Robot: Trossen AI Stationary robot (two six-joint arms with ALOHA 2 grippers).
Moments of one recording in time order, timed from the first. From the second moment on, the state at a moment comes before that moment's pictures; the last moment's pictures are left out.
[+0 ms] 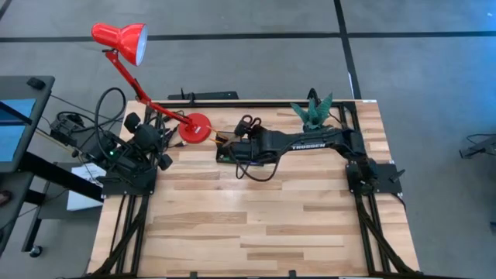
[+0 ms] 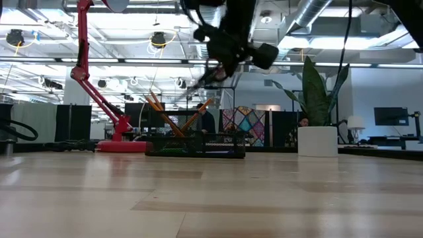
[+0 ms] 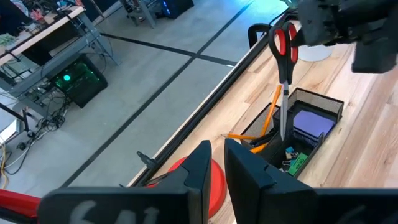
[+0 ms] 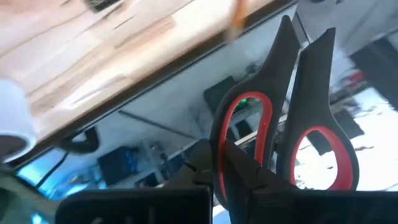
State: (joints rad) left arm -0.52 1.01 1.33 -1.57 -1.08 -0.89; right arm 0.01 2.10 1.94 -1.23 0.96 -1.21
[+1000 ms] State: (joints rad) left arm -0.52 1.01 1.33 -1.57 -1.04 -0.86; right arm -0.03 2.15 1.94 -1.16 1.00 -1.21
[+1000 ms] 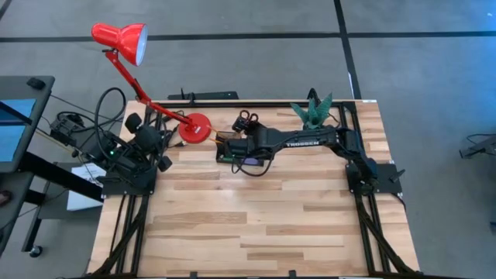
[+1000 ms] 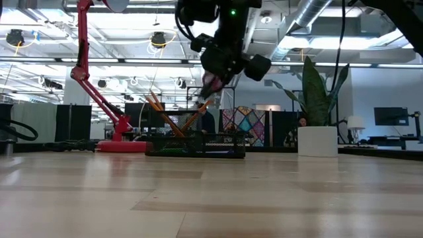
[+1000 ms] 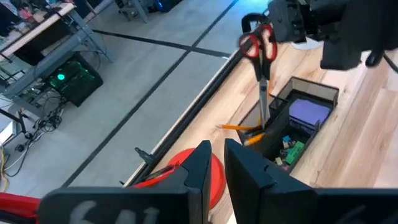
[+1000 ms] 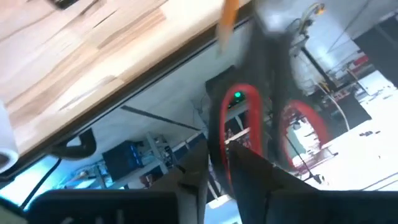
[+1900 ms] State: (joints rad) left arm -0.52 1.01 1.33 -1.57 -1.00 -0.84; right arm -0.04 2.13 1.94 -1.01 0.93 -0.77
